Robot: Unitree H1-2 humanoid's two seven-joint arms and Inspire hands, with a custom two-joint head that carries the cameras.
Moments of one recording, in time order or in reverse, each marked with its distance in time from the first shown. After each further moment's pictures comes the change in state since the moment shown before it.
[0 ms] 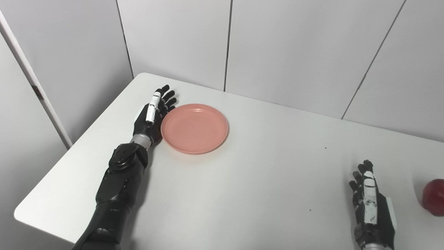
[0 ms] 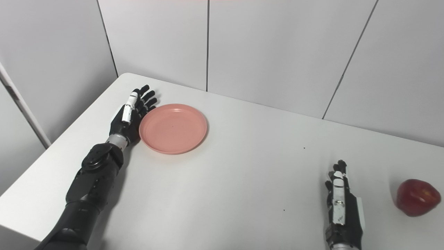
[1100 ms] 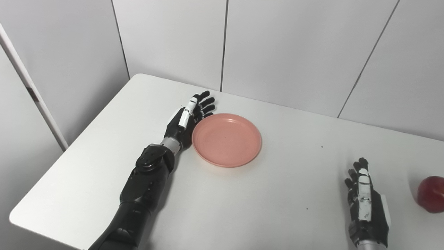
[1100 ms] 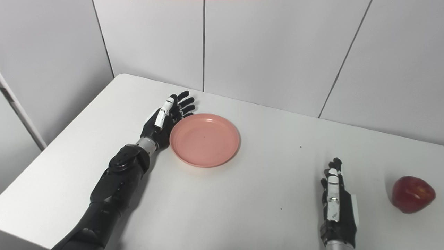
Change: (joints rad) left arm -0.026 -0.088 -0.121 0.005 0.041 -0.008 -0.069; right arm 0.000 0.032 0.009 -0.015 -0.017 0.018 -0.020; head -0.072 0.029
